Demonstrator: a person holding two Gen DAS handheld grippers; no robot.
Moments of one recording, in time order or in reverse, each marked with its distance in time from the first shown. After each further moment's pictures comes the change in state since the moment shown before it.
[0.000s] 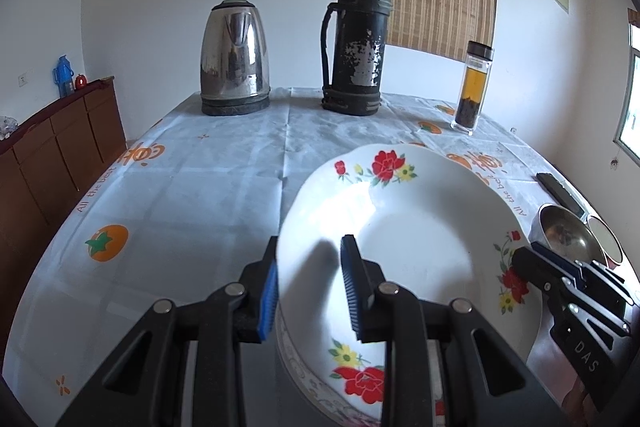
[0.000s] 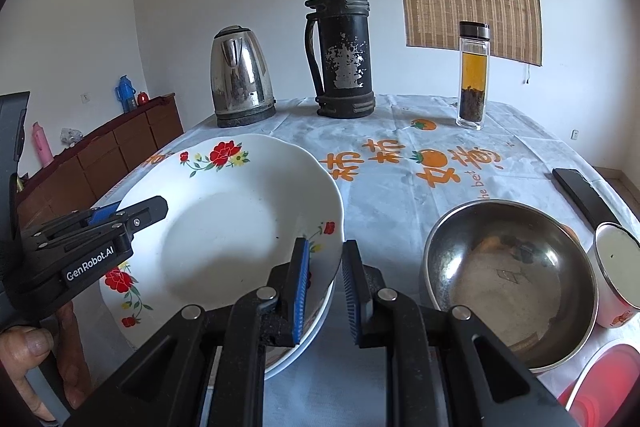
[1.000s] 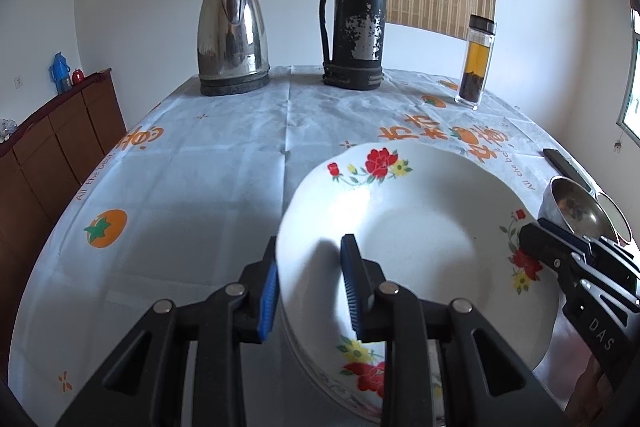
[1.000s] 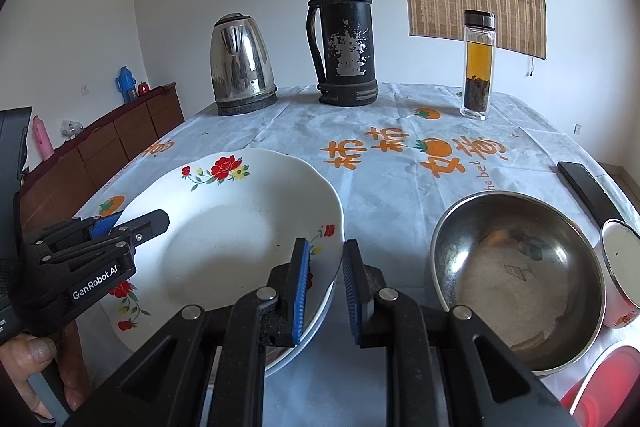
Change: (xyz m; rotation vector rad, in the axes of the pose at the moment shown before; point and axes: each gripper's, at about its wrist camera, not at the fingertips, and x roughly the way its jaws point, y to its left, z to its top) left arm 0.010 0.001 -0.008 0.030 0.076 0.019; right arm 0.008 -0.001 0.002 -0.005 0.045 0.008
